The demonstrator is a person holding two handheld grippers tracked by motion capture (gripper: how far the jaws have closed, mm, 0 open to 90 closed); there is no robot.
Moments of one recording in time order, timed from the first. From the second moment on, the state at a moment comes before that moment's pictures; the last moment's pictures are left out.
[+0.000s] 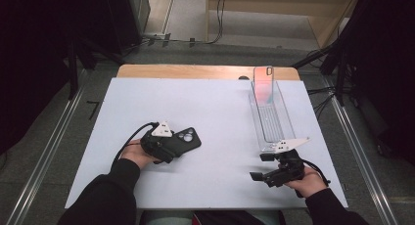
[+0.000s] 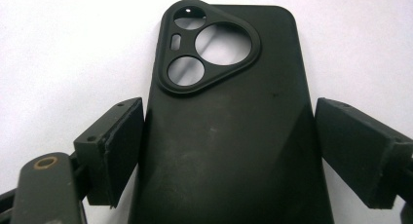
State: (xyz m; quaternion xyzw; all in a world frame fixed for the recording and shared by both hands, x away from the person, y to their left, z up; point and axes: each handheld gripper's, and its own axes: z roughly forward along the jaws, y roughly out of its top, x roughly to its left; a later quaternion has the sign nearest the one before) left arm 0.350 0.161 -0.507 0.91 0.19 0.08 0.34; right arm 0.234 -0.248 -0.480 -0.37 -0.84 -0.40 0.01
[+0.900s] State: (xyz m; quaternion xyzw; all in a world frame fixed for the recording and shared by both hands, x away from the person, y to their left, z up) left arm 0.344 0.168 -0.454 0.86 0.32 0.03 0.40; right arm 0.232 -0.247 -0.476 -0.36 -0.82 -0.43 -0.01
